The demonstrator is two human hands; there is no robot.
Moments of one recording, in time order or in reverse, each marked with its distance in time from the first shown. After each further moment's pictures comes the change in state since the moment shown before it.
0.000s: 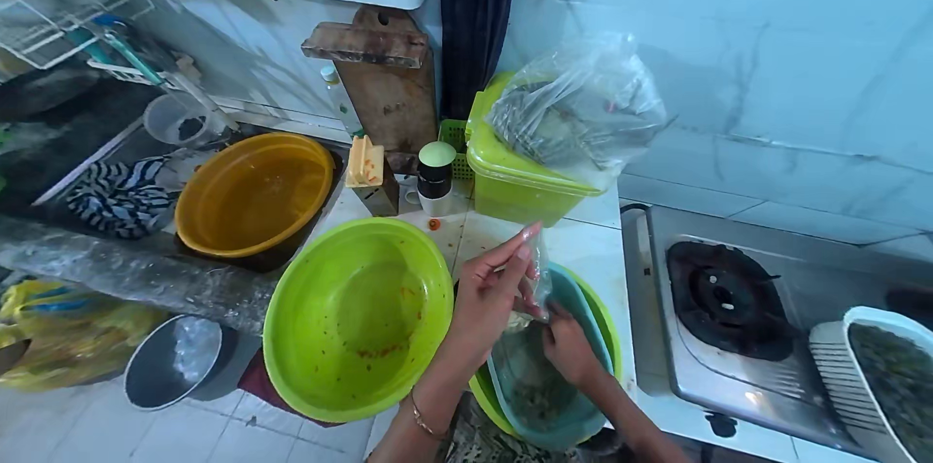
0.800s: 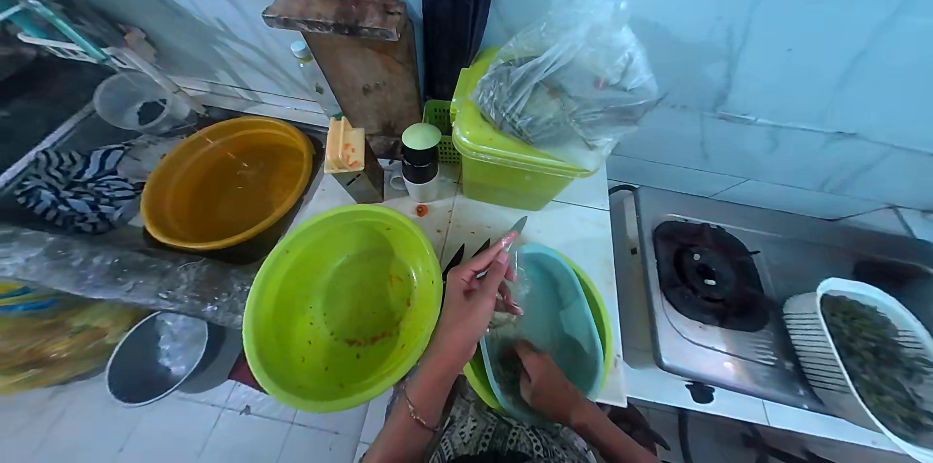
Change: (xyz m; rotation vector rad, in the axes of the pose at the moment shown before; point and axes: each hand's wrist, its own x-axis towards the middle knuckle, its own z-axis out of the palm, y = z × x) left_hand -0.007 -0.041 -0.016 0.039 0.108 -0.160; right_hand -0.042 -0.023 0.039 0.186 -0.307 0.056
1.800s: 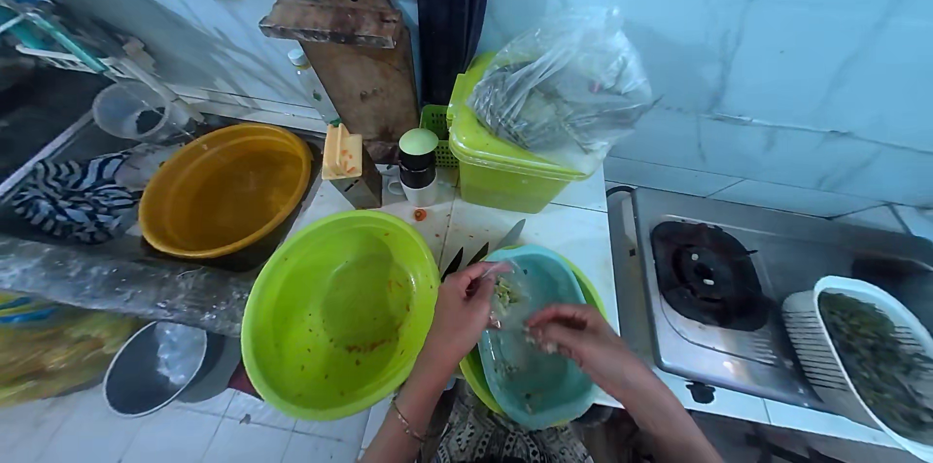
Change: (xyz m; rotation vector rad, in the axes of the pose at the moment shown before) left_hand -0.003 0.007 -0.011 0.407 0.013 -0.105; right_hand -0.042 -0.055 -0.099 0.877 0.223 -0.126
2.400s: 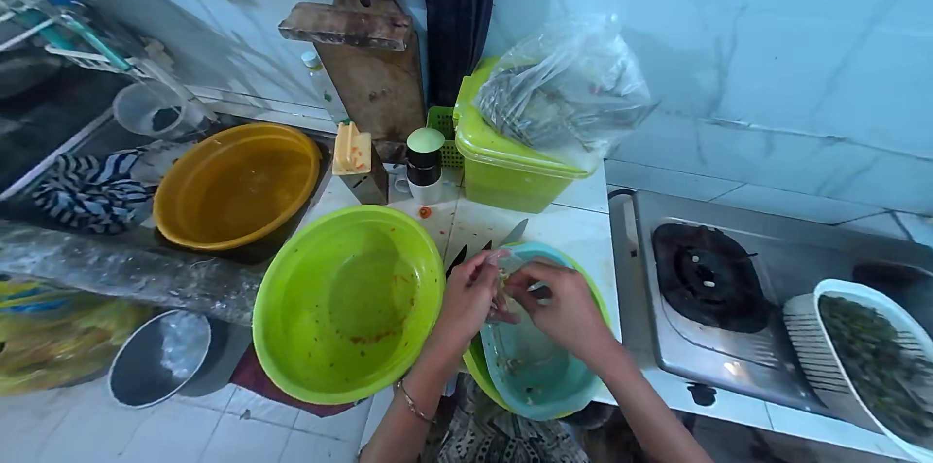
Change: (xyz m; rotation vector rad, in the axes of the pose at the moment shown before) left_hand -0.002 0.005 0.003 -0.236 -0.006 -0.081; right_hand 0.033 -0.023 0.027 -0.741 0.169 -0.491
